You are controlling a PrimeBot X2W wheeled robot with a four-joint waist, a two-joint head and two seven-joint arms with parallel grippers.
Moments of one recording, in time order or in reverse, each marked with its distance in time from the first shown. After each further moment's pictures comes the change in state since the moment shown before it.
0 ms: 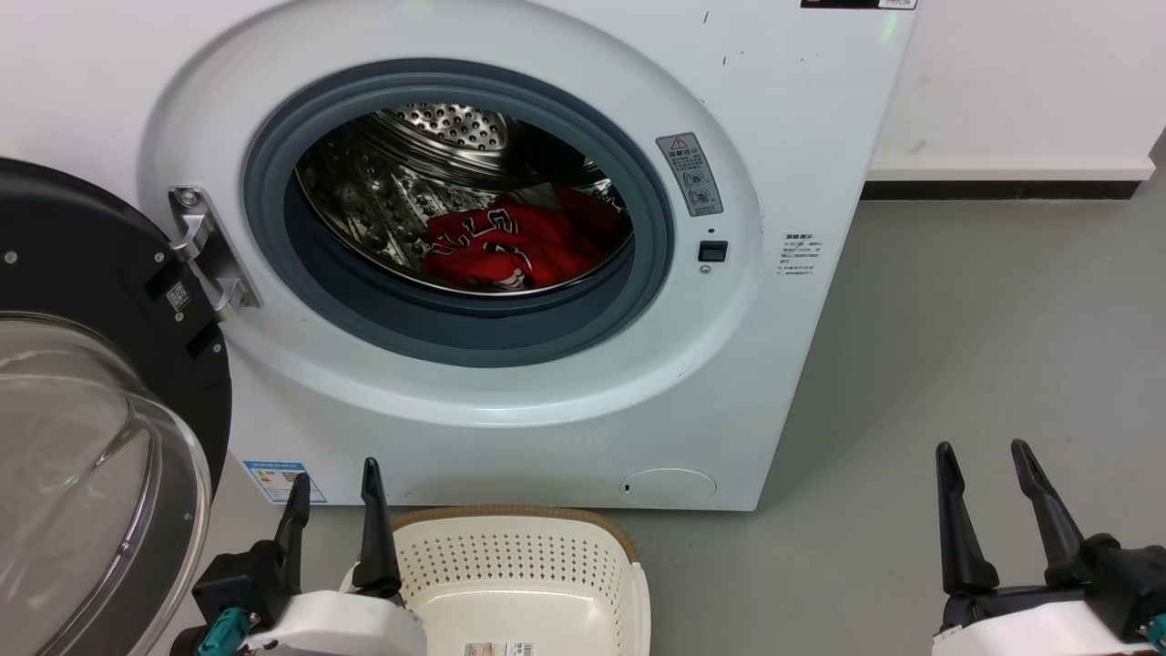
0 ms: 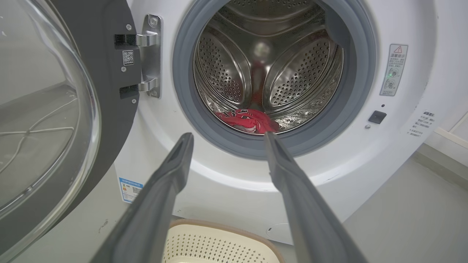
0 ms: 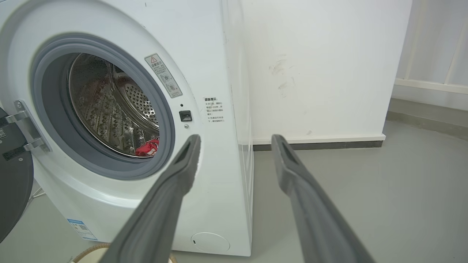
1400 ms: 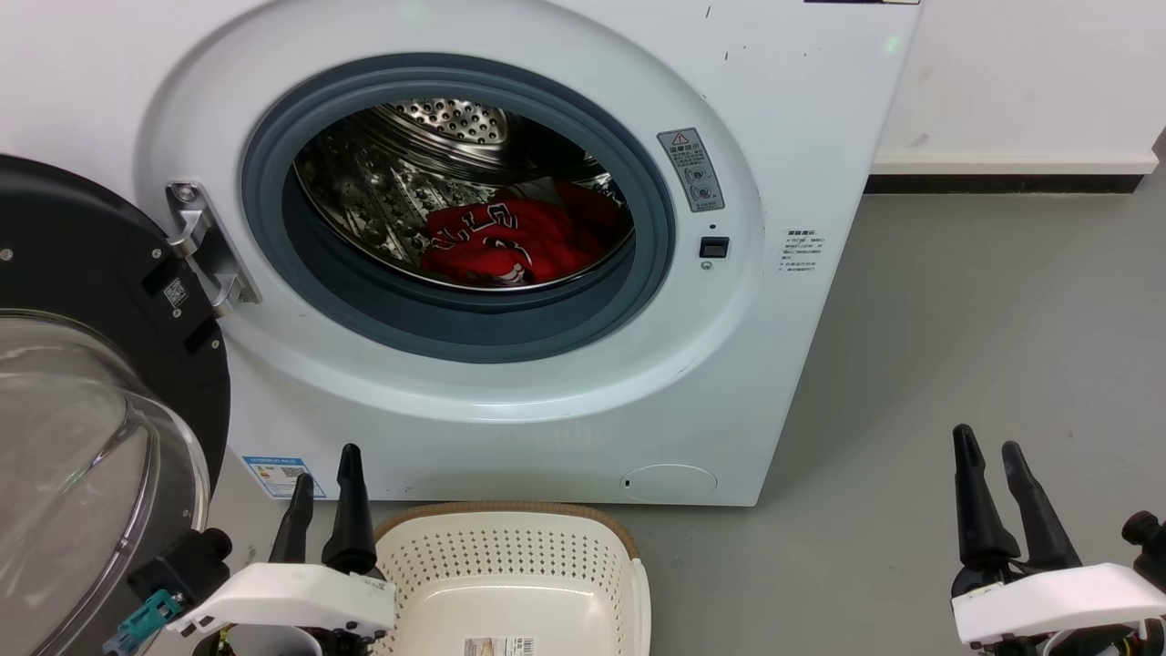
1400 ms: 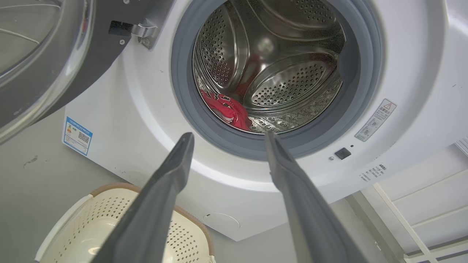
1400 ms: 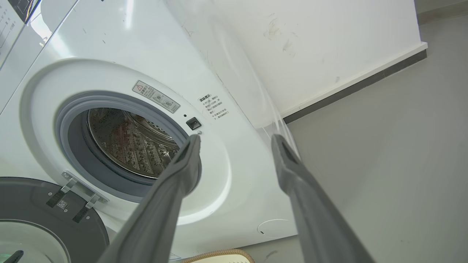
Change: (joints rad) left arm -0.042 -0.001 0.047 0.012 -0.418 -0.051 0.109; right arm -0.066 0.000 -0.017 0.086 0.467 0.000 0.107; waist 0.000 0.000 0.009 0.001
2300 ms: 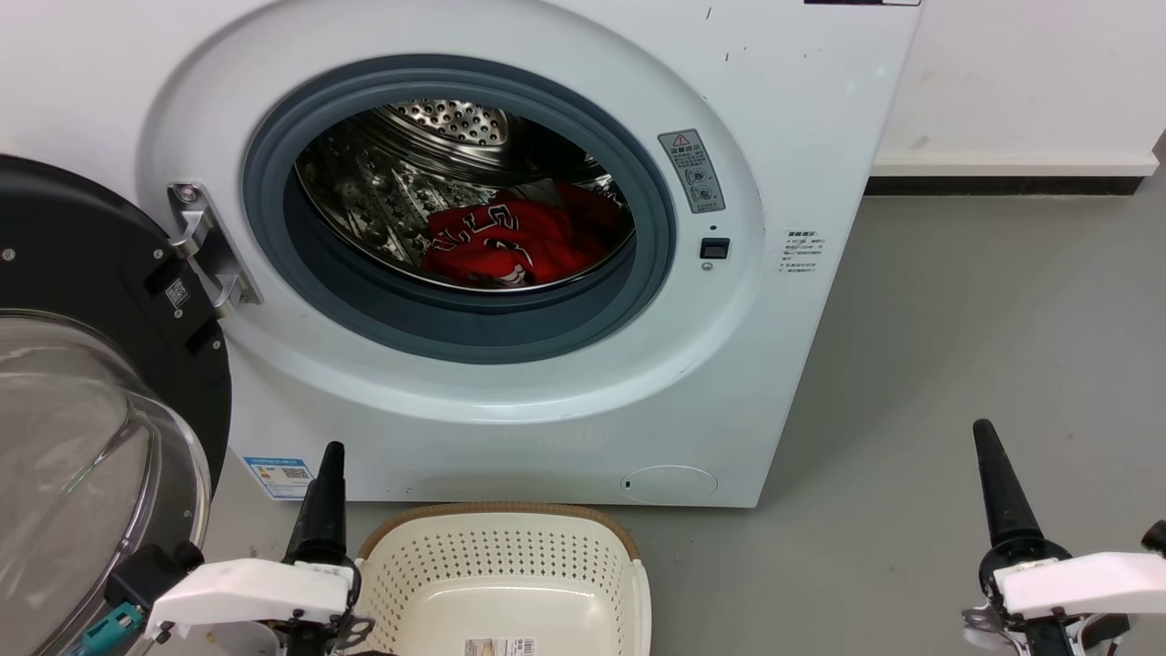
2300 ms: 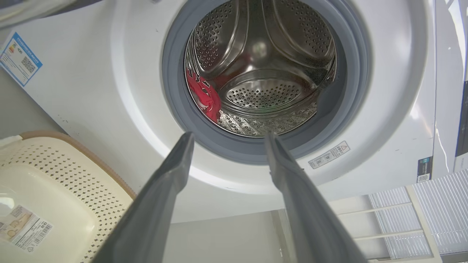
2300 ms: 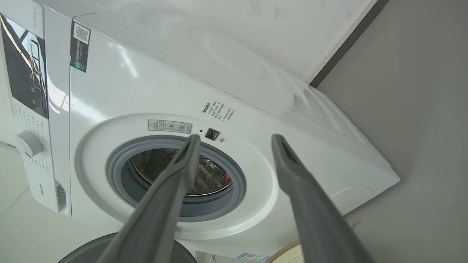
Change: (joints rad) left arm -0.027 -0.001 0.057 0.045 -0.413 -0.065 0.091; right arm -0.051 -0.001 -0.034 0.091 0.487 0.000 0.092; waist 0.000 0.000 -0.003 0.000
